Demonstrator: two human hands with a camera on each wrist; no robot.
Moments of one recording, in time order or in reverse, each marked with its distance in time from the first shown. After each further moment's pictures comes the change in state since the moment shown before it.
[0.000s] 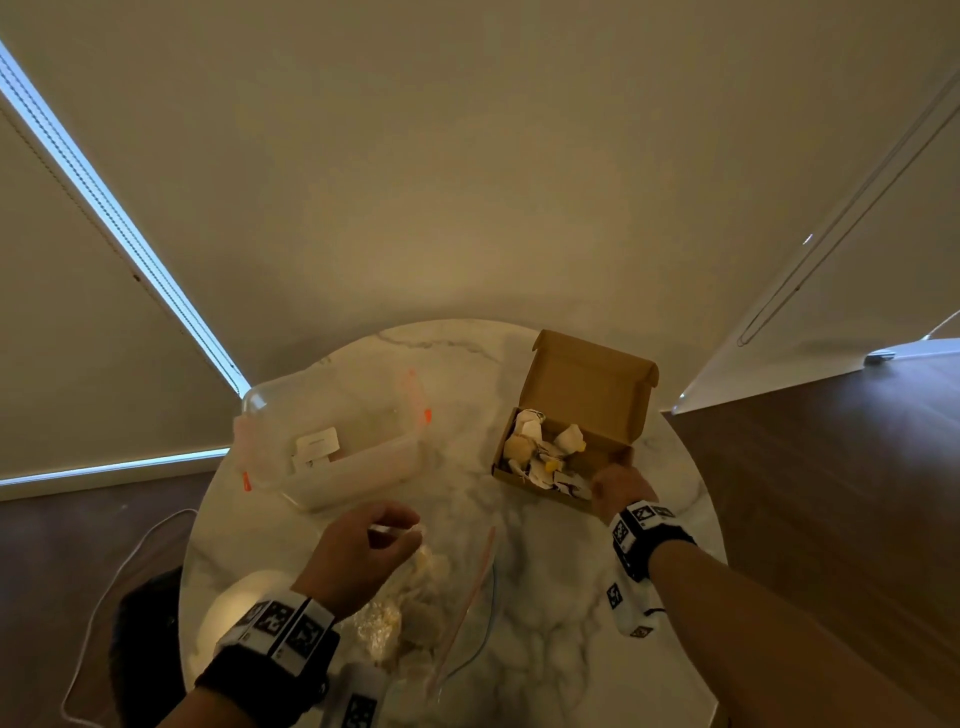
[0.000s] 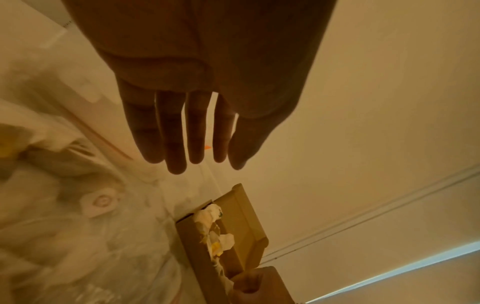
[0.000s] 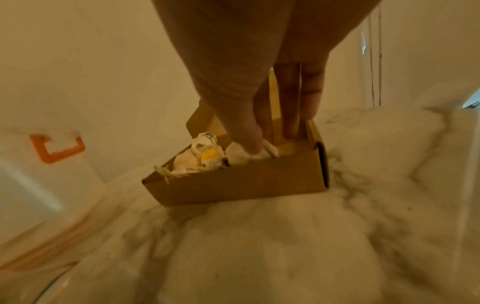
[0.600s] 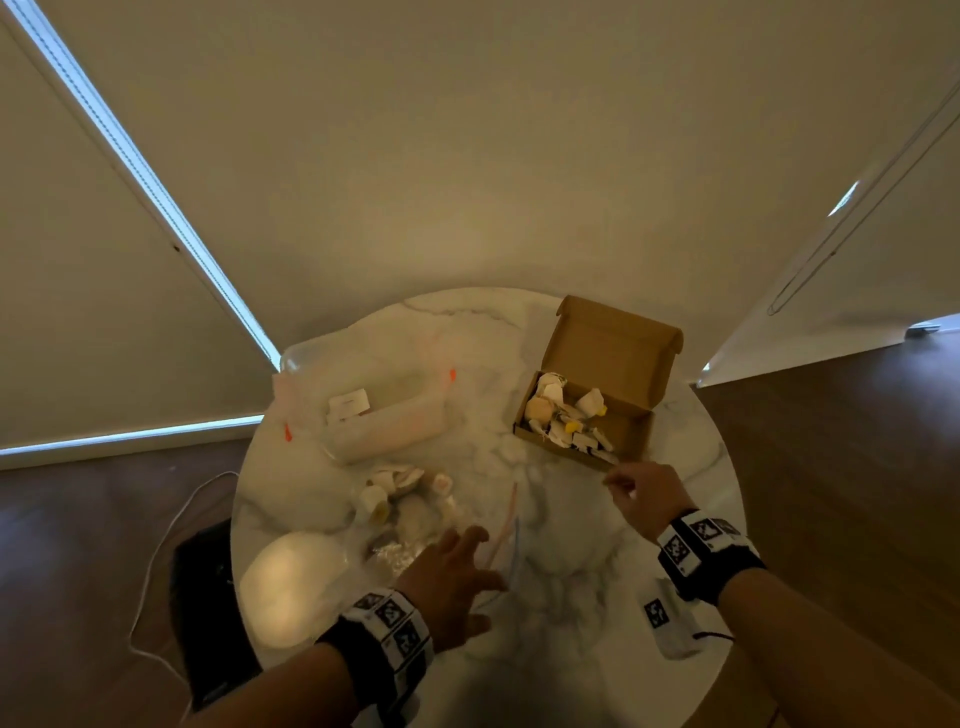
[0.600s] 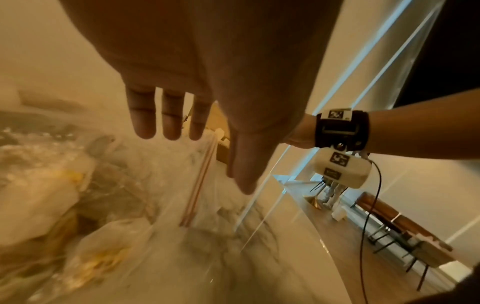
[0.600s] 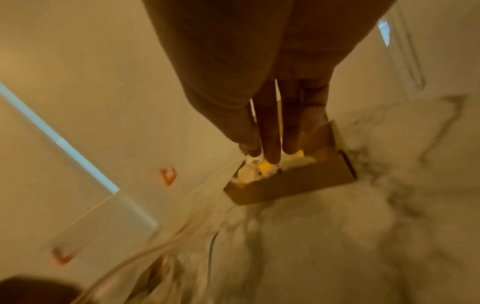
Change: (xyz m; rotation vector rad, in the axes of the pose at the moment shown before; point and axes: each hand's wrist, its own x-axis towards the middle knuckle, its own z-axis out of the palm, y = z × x) left_hand -0.050 -0.015 0.067 0.913 -0.576 0.304; right_hand -0.081 0.007 0.007 0.289 0.110 -0.231
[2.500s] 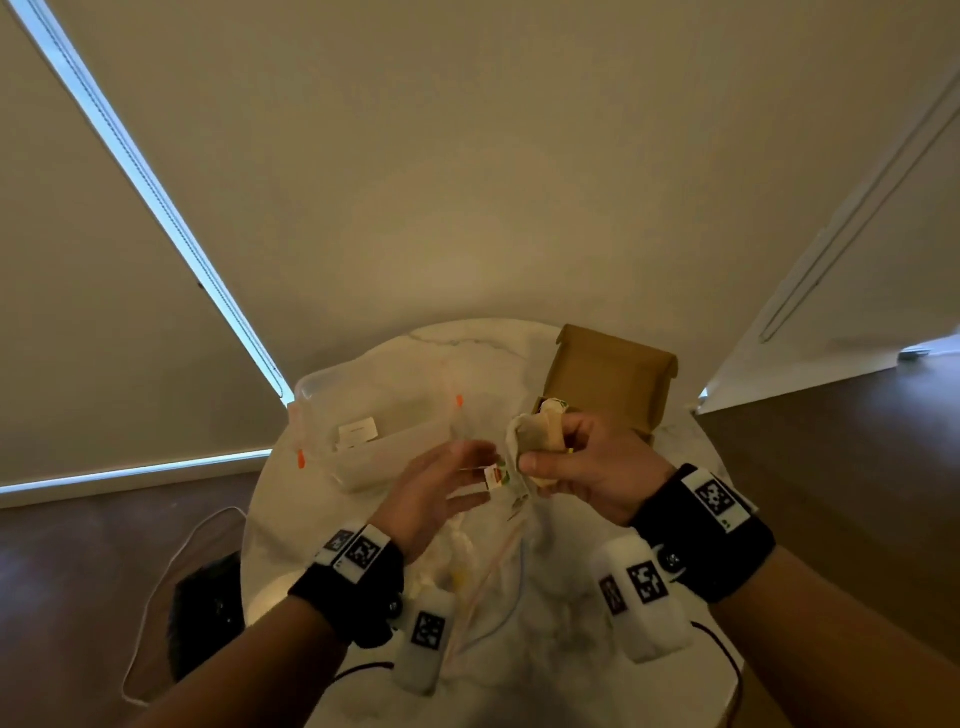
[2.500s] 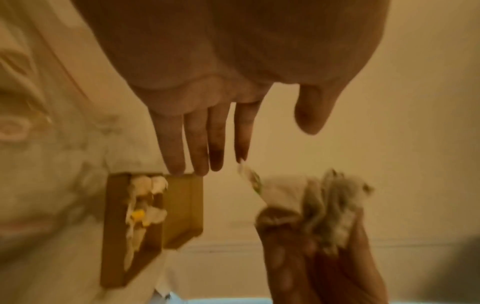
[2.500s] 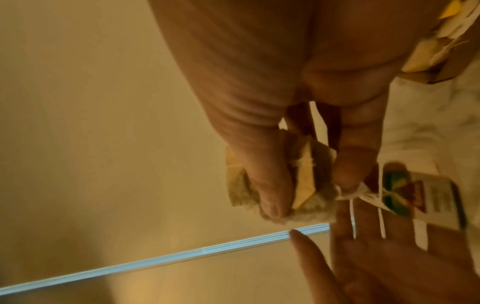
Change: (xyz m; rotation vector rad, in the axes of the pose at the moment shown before) left_hand -0.009 -0.014 -0.101 -1.697 0.482 0.002; right_hand -0.046 -0.154 -0.076 1.117 -0.349 -0.205
